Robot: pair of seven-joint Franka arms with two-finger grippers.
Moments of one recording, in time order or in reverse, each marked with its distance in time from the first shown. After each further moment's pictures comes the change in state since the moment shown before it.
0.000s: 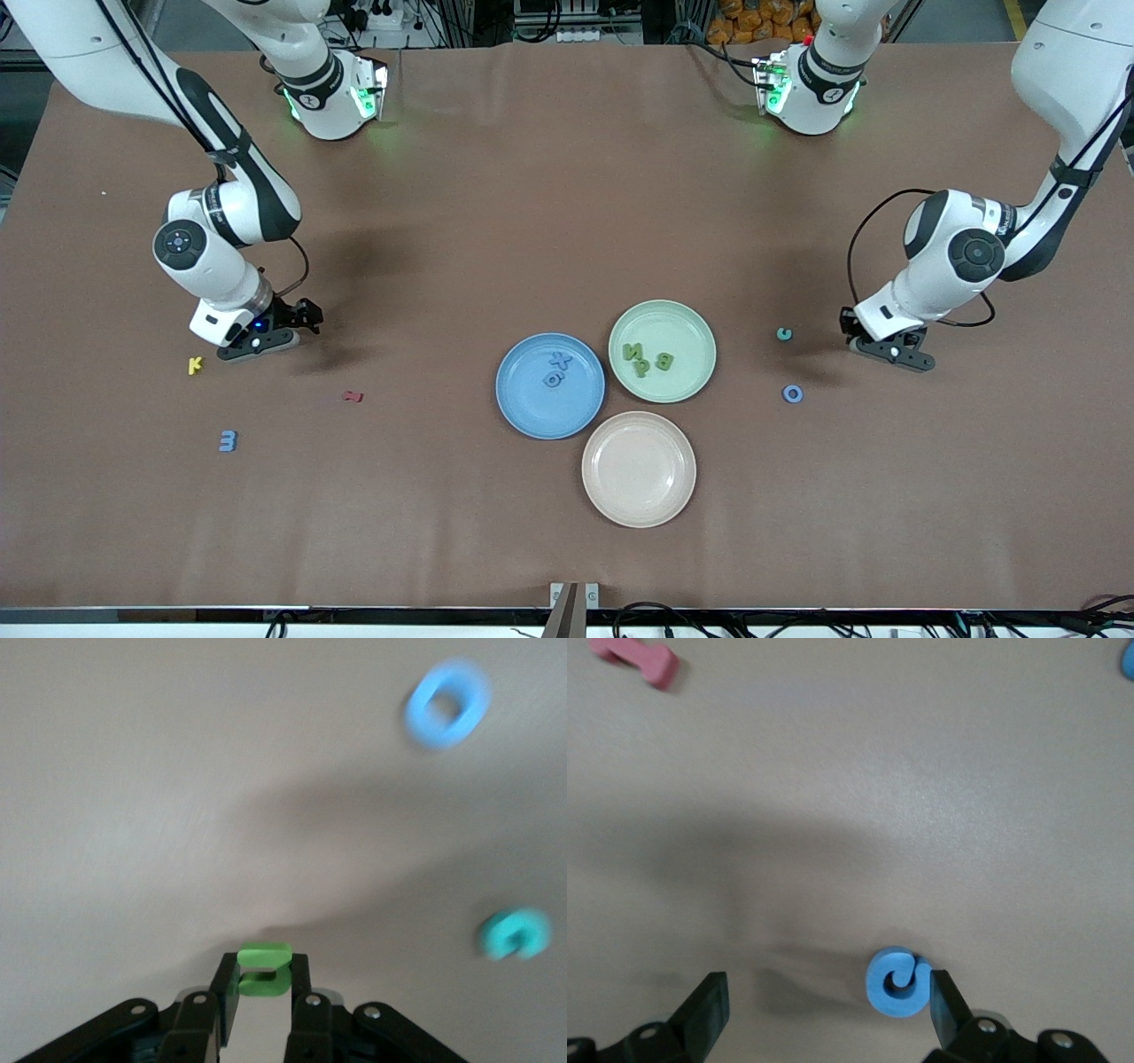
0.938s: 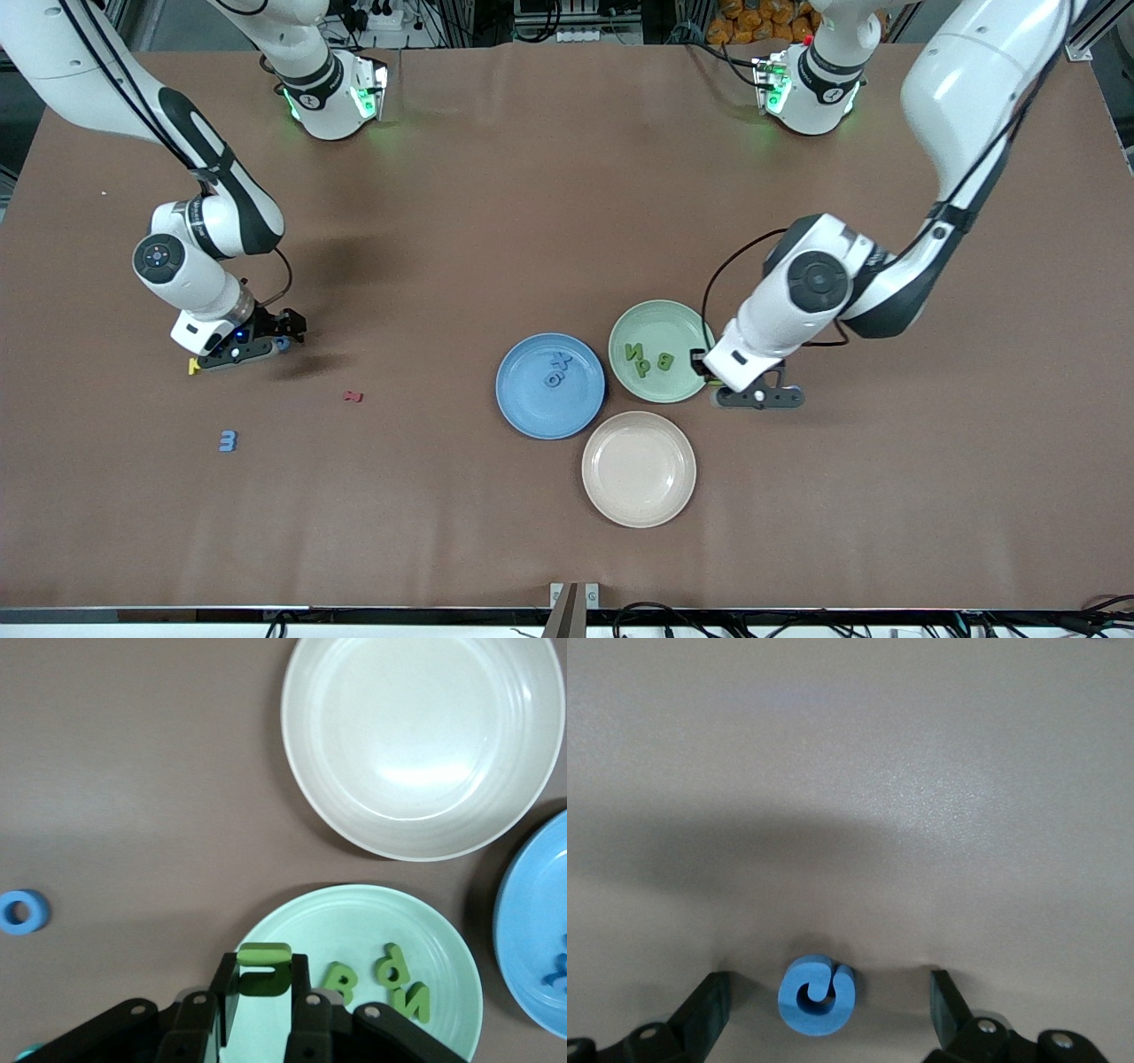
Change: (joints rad) left arm -0.511 0.195 -0.037 0.543 -0.112 -0.311 -0.603; right arm -0.073 0.069 0.000 0.052 -0.022 0.005 0.001
